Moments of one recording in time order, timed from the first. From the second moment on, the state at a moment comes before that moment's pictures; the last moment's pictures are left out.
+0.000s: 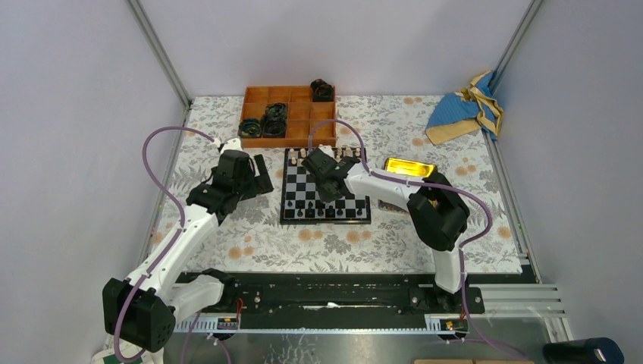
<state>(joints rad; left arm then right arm) -0.33 1.05 0.84 -0.55 -0.22 -0.50 0.88 1.97 1.47 -0.64 0.24 0.47</state>
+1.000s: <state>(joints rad) -0.32 1.05 0.84 -0.55 -0.22 -0.50 0.88 2.01 1.48 -0.65 0.24 0.47</state>
